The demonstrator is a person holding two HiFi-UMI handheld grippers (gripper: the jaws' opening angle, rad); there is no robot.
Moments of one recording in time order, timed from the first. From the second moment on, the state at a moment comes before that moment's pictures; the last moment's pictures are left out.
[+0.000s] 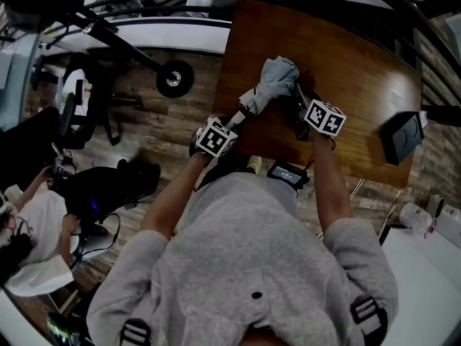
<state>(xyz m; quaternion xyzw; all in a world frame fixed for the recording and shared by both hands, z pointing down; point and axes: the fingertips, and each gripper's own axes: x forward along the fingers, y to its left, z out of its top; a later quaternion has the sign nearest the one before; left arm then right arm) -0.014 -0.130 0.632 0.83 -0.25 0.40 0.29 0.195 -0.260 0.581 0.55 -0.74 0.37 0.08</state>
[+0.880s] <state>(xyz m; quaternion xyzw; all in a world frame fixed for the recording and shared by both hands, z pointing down) -0.015 -0.129 0.627 0.83 -0.29 0.38 0.29 -0.014 -0.236 0.505 0.34 -0.88 0.32 0.12</state>
